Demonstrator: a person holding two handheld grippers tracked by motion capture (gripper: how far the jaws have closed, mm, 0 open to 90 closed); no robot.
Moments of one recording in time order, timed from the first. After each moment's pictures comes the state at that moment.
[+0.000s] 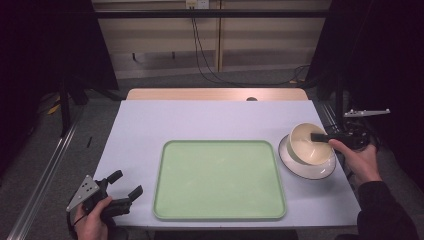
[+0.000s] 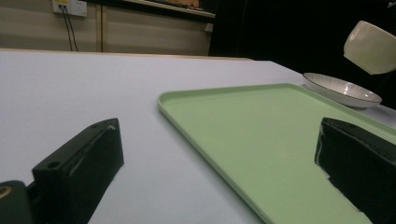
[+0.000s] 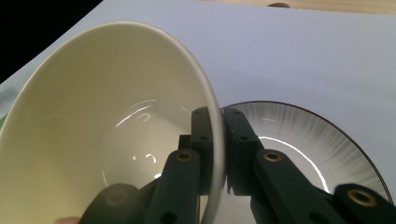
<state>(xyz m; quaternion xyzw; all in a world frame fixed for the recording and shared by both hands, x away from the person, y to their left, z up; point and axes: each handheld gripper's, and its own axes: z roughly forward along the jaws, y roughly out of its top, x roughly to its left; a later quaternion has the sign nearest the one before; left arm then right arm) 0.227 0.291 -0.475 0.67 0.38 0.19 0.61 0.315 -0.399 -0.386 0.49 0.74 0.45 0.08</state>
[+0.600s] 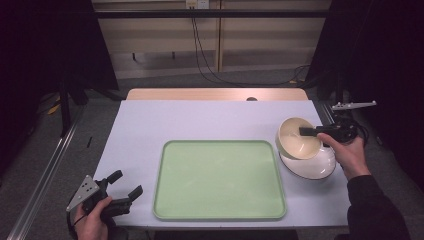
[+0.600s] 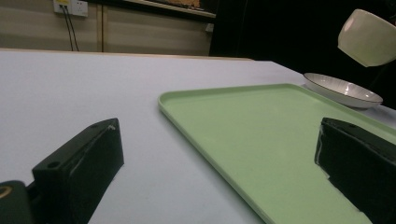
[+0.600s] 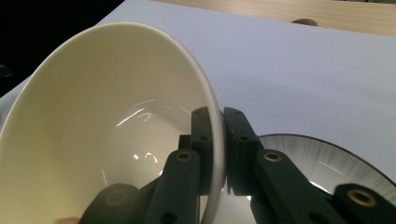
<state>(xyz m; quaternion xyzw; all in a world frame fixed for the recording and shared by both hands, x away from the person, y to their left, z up) 0.227 0.291 -0.475 0.67 0.38 0.19 0.61 0.332 -0.368 -0.373 0.47 0.75 0.46 0.07</state>
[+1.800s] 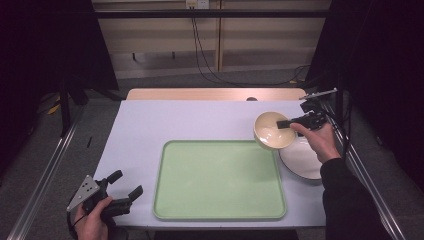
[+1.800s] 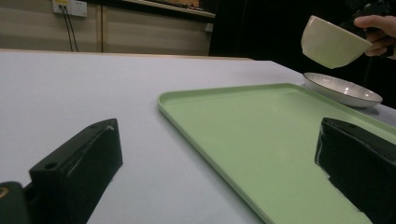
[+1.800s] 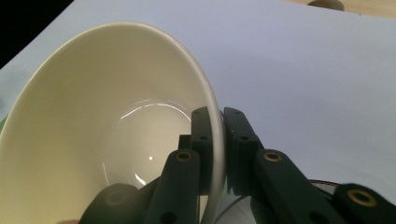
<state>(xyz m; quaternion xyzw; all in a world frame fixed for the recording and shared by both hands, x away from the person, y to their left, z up) 0.227 0.291 -0.475 0.67 0.38 0.19 0.61 0.388 -0.315 -0.384 0.49 0.77 0.40 0.05</state>
